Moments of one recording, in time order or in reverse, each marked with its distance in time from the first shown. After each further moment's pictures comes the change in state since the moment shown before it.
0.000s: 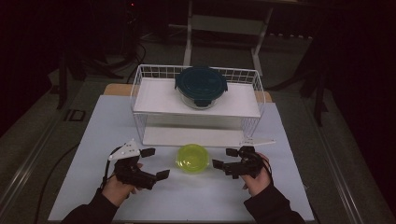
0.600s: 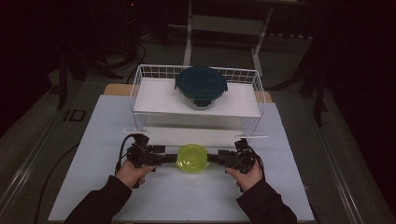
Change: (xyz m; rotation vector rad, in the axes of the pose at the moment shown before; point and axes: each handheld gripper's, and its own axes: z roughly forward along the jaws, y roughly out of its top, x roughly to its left) left arm 0.047 0.011 0.046 0.147 -0.133 -0.394; right arm -0.012 0.005 0.026 0.051 0.050 0.267
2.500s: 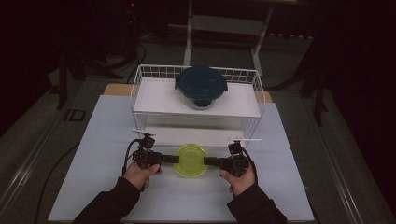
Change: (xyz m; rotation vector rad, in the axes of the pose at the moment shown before) left arm -0.001 -0.002 0.014 0.101 0.018 -0.247; right arm 0.024 -0.006 0.008 0.048 0.013 0.129
